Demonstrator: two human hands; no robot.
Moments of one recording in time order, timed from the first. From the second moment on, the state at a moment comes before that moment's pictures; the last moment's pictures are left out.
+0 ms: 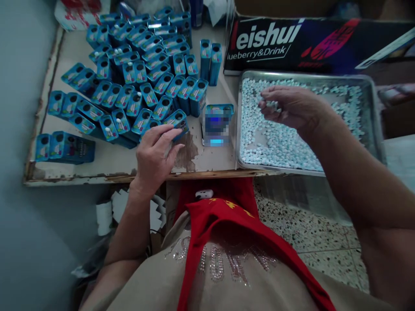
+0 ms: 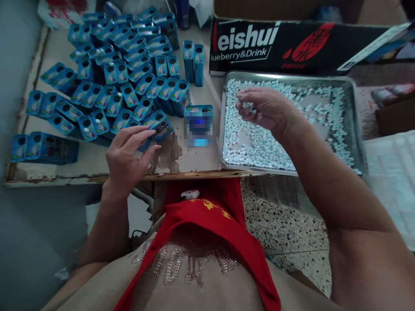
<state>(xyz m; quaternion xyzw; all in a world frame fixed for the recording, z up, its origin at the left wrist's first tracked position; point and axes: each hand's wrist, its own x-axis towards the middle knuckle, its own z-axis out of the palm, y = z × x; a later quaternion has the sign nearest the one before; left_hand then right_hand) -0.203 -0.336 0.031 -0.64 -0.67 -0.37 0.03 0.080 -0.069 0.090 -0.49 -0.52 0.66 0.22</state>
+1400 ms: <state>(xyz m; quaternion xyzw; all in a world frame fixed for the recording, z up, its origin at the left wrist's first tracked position) -0.121 -0.152 0.040 -0.76 -0.55 -0.34 0.00 0.080 -0.085 0.021 -0.47 -0.28 0.78 0.31</state>
